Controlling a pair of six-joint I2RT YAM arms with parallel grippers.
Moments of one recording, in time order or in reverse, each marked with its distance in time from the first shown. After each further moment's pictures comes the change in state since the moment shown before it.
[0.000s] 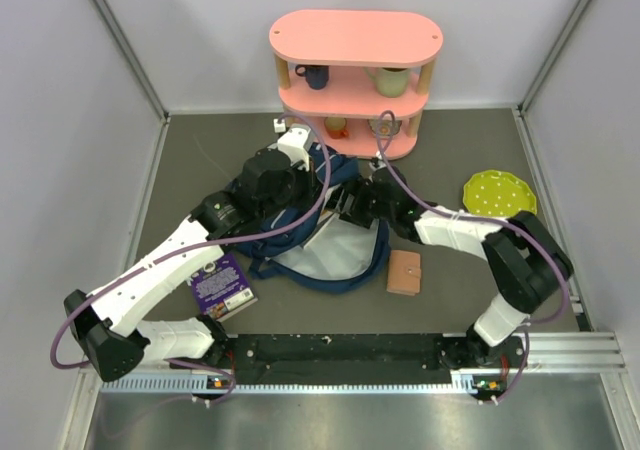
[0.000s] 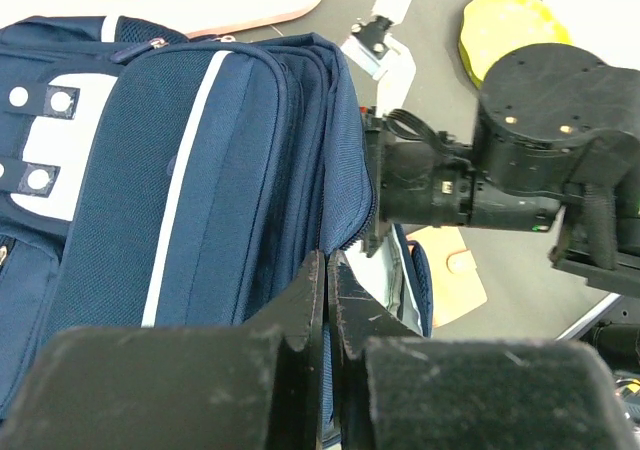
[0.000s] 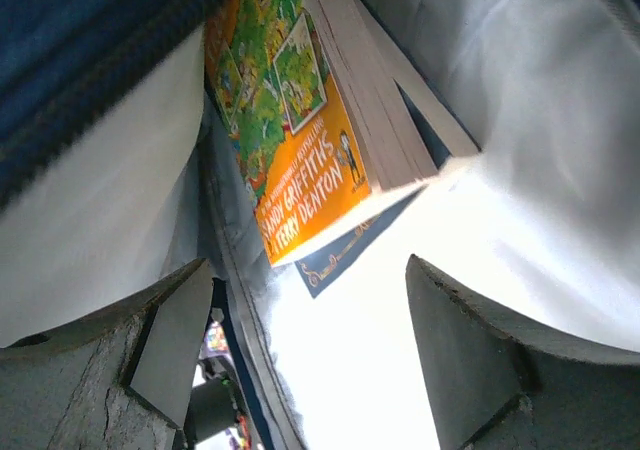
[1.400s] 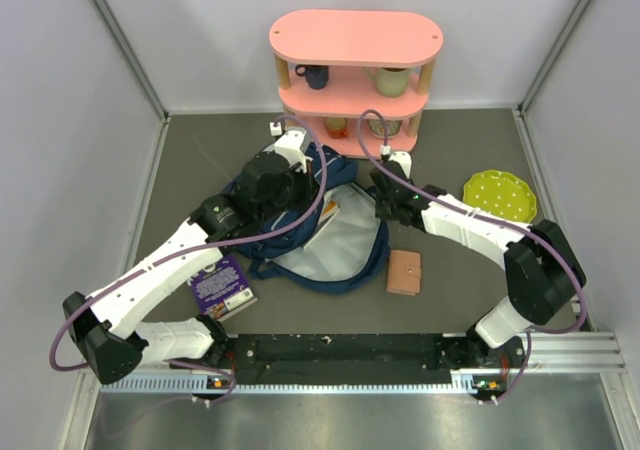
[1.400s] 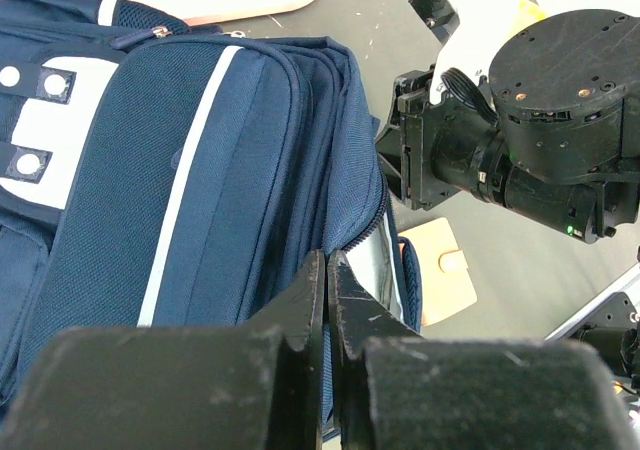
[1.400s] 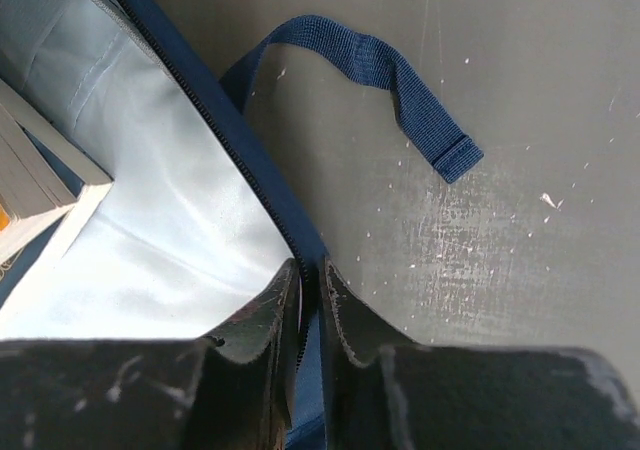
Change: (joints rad) left arm 0.005 -0.017 -0.034 0.013 -0.002 -0.048; right arm 0.004 -0.109 0.141 -0.623 0.576 -0.497
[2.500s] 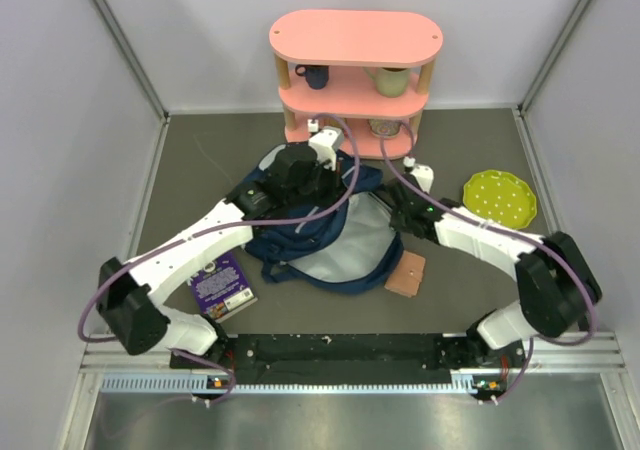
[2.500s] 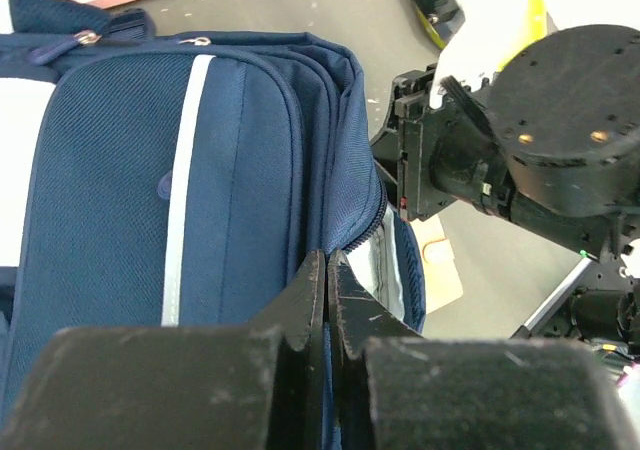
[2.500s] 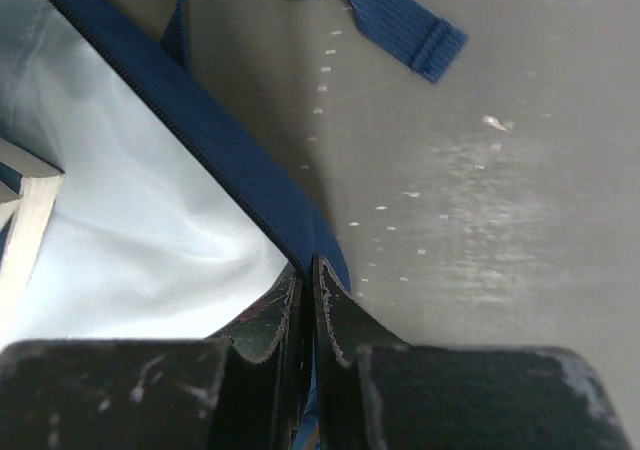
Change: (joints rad) left arm 0.005 0.159 0.021 0.091 0.142 0.039; right arm -0.040 -0.060 -0.139 0.015 0.021 0.127
